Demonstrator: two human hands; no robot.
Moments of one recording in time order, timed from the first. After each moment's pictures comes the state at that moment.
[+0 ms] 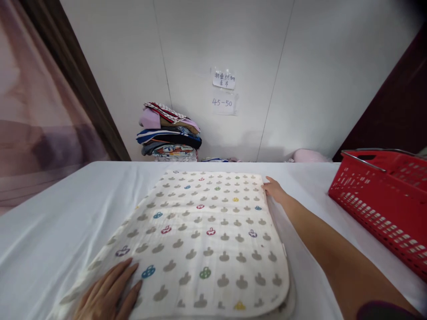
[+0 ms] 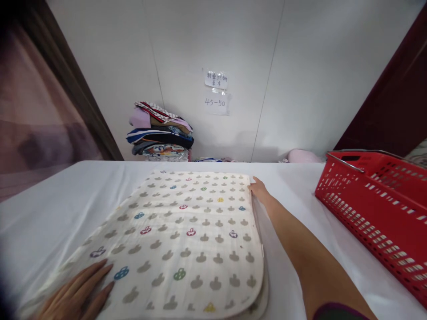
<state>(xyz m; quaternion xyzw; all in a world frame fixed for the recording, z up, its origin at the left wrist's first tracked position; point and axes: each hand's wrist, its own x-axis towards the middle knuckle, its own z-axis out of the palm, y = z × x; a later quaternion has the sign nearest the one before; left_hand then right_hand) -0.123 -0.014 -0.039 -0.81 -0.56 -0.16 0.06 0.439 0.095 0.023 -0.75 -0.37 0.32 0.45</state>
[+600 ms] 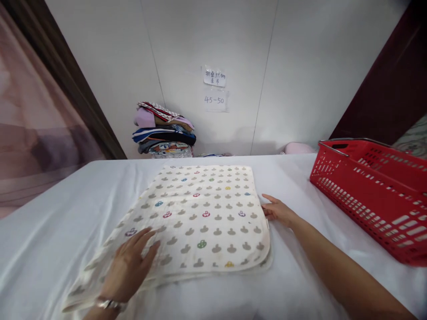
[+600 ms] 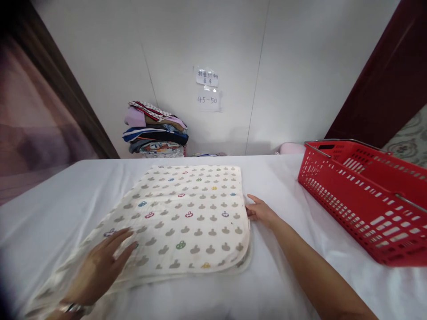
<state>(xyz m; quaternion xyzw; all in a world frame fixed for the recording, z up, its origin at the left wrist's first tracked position) -0.061 -0.014 0.023 -0.81 -0.52 -0.25 -0.01 0.402 -0.067 0.028 -0.61 -0.30 0.56 0.47</state>
